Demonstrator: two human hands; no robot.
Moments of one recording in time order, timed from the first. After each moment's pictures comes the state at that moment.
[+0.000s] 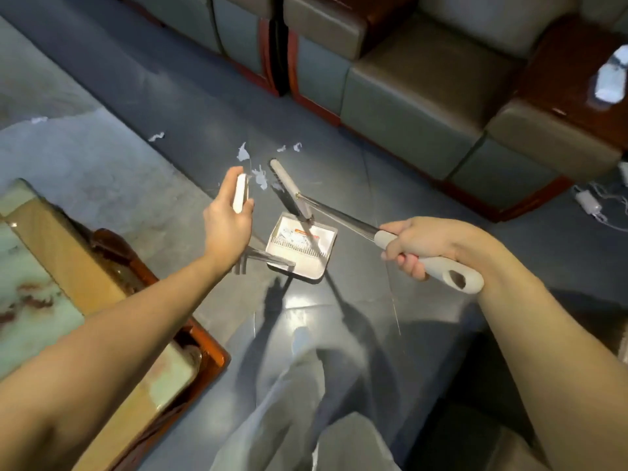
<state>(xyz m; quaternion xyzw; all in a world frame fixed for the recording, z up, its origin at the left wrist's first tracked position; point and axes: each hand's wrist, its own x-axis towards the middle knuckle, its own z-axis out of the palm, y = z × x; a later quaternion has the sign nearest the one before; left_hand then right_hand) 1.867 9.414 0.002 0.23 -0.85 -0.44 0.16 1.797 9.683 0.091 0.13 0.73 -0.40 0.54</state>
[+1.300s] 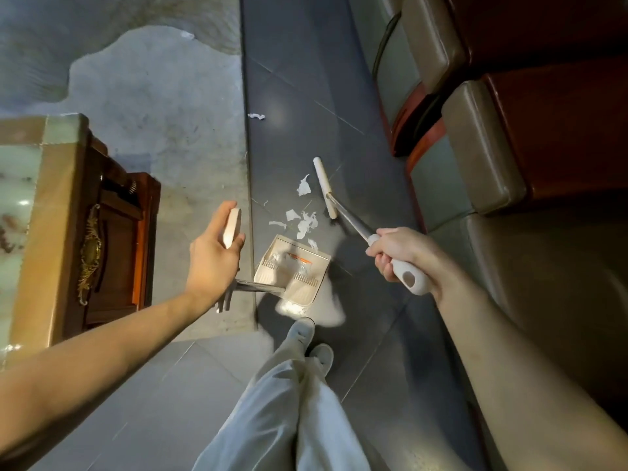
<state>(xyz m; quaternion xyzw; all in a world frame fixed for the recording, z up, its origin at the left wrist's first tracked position) 1.541 9.339 -0.023 0.55 -0.70 -0.41 0.20 1.277 9.446 -0.002 -0.03 0.76 -0.23 0.61</state>
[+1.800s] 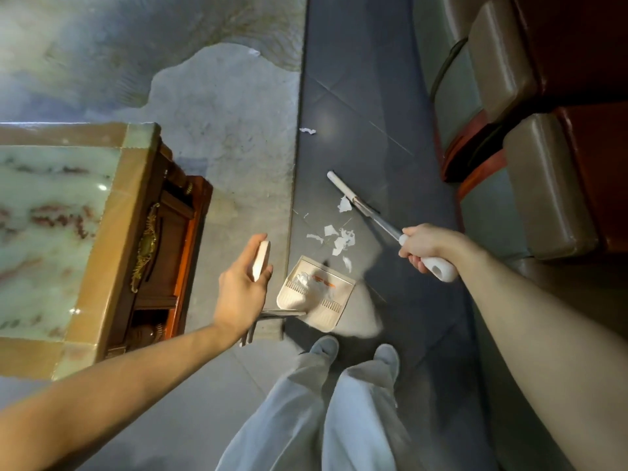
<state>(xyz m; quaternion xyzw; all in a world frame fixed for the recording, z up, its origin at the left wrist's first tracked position) 1.547 9.356 -0.004 0.59 -0.68 -0.39 0.21 1.231 9.367 -0.037 -0.23 0.78 -0.07 0.58</state>
